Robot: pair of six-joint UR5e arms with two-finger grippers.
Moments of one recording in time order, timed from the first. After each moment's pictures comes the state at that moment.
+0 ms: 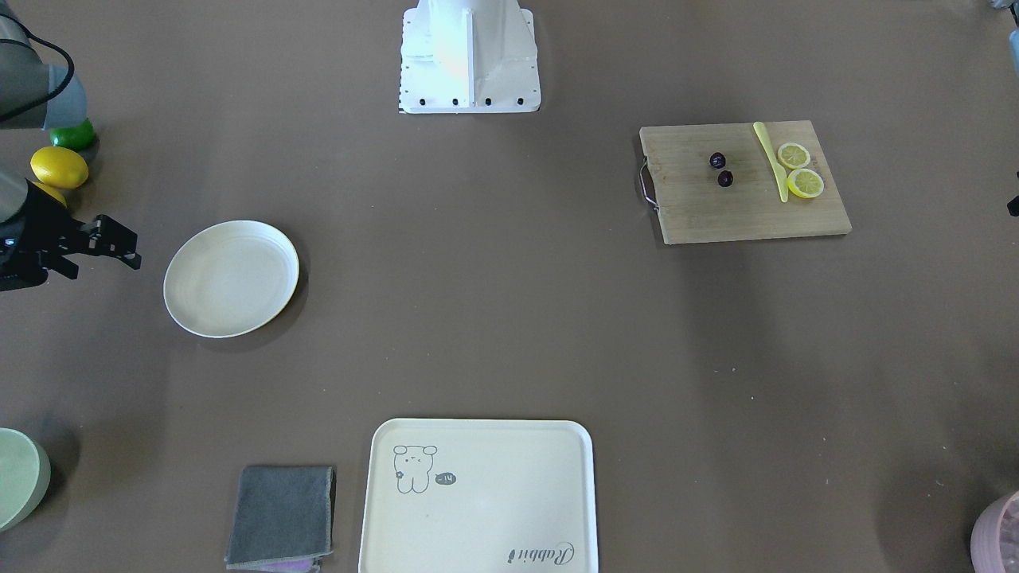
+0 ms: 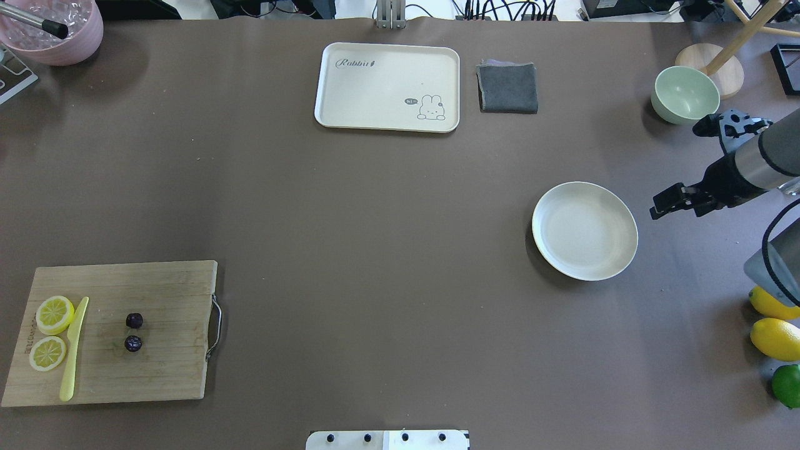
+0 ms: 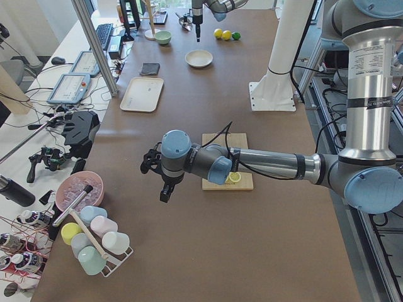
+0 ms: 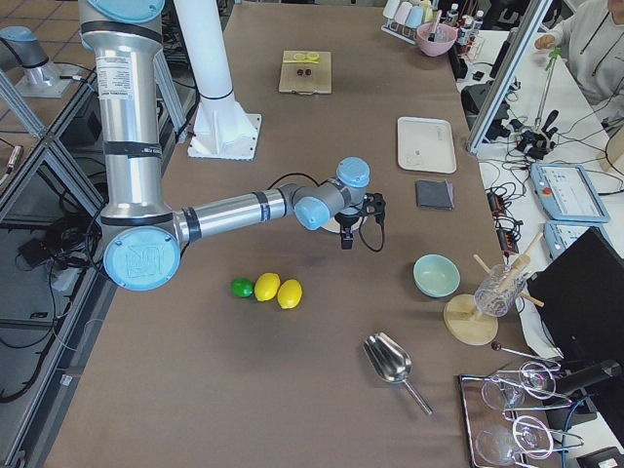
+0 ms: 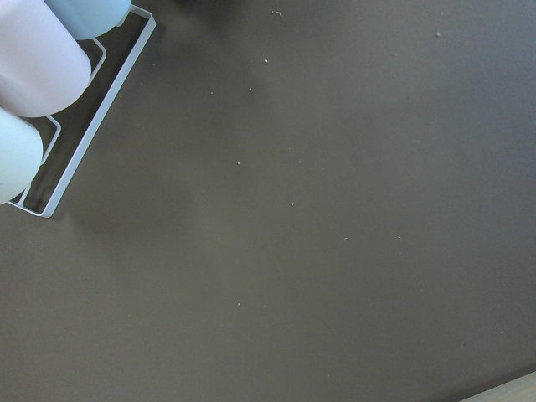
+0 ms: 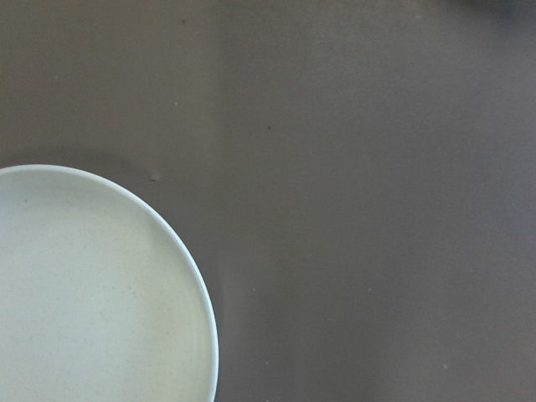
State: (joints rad) left arm -1.48 -1.50 -1.71 -1.87 -2.38 -0.04; right arm 0.98 -1.53 1.69 -1.15 2.27 0.72
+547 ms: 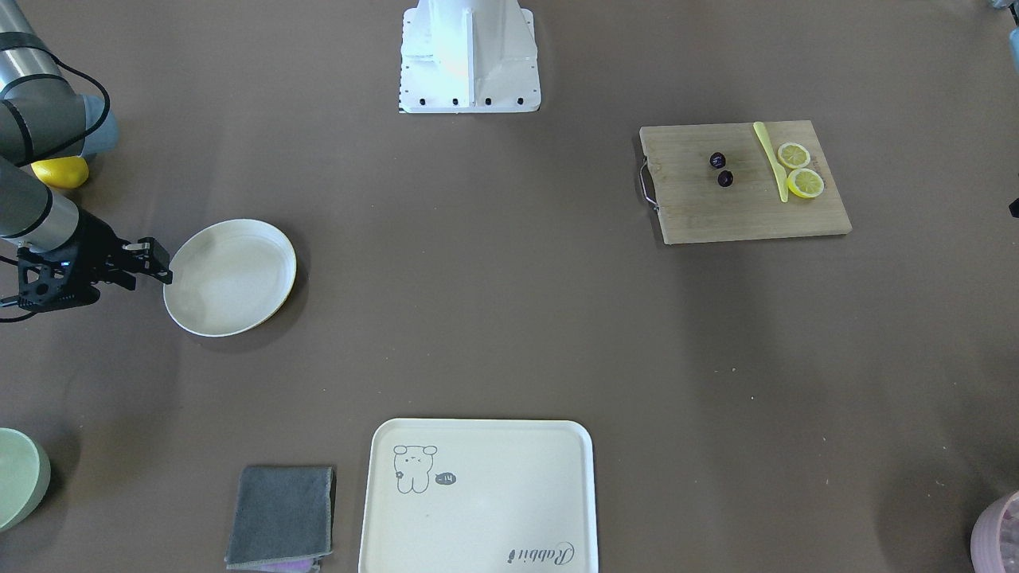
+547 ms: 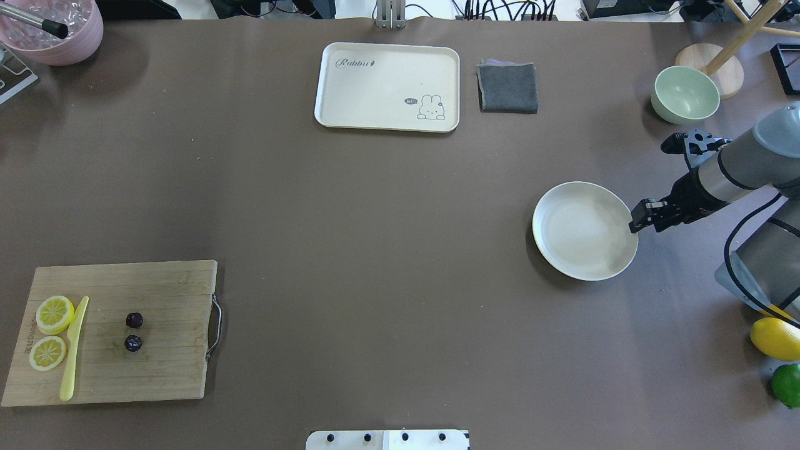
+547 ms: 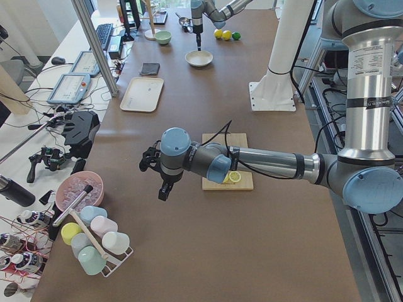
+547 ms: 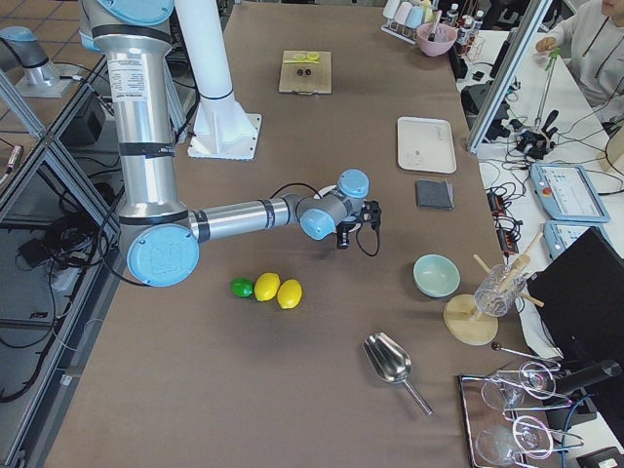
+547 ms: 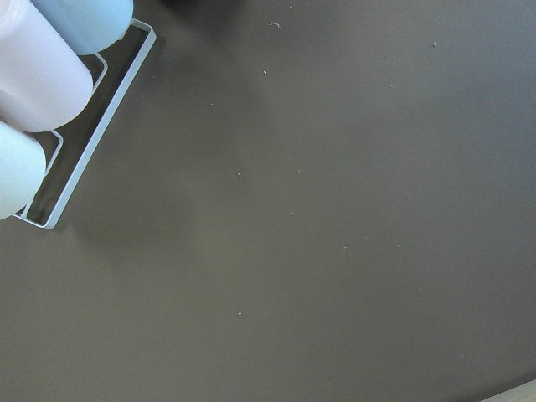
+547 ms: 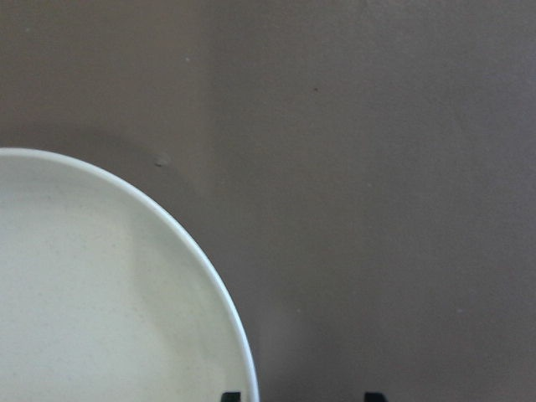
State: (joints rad) left arm -1.48 -1.51 -1.72 -1.87 -2.37 -0.04; right arm 0.92 -1.47 1.58 -1.06 2.28 0.81
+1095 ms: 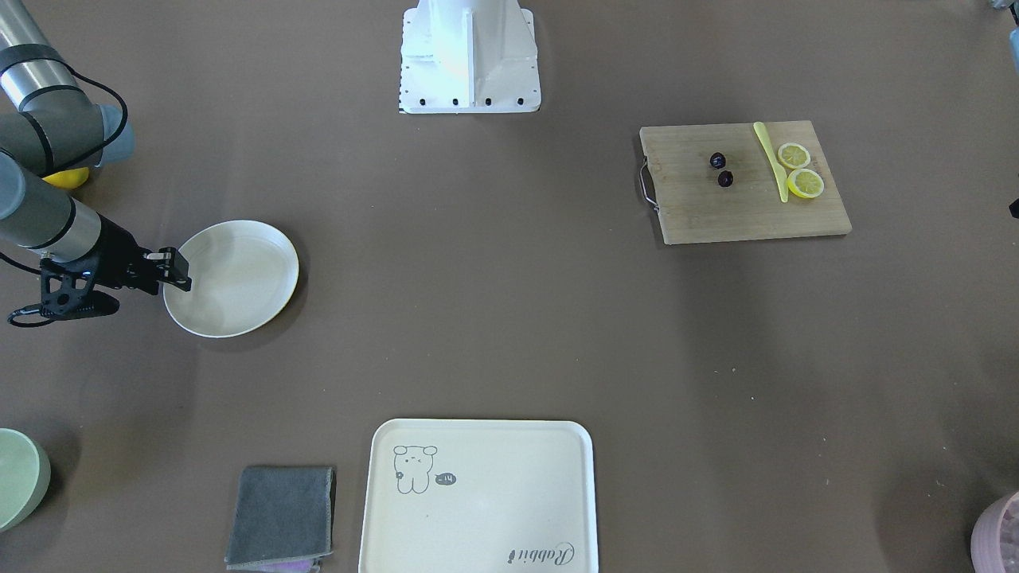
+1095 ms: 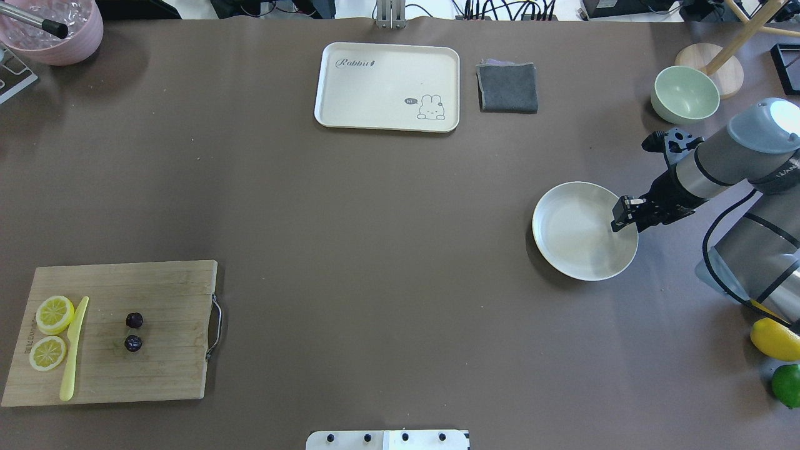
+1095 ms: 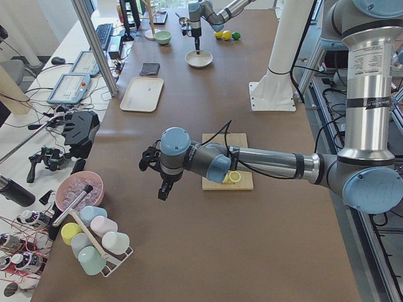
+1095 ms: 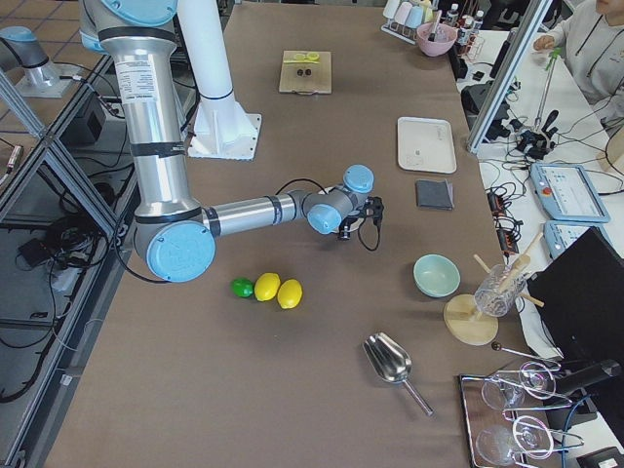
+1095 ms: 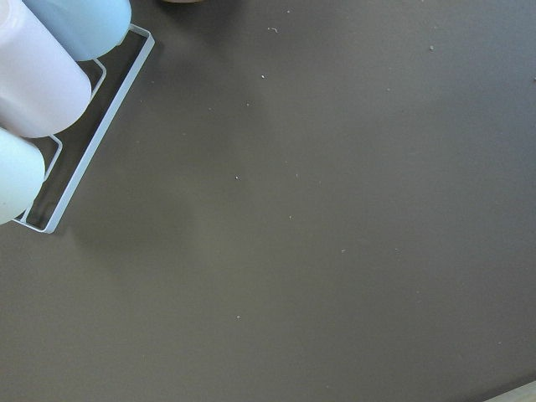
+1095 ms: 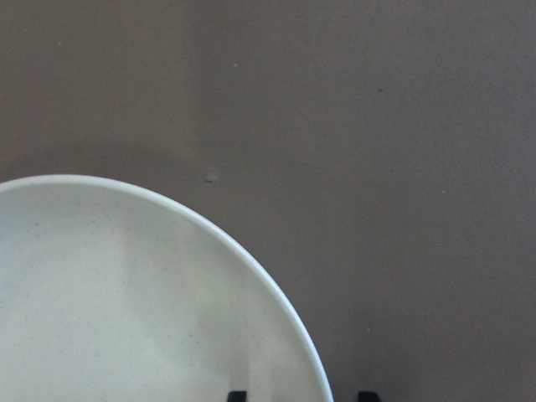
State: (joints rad) left arm -1.48 -1.51 -1.72 -1.87 -2.37 -0.04; right arm 0.90 -1.43 1.55 -1.06 2.31 0.87
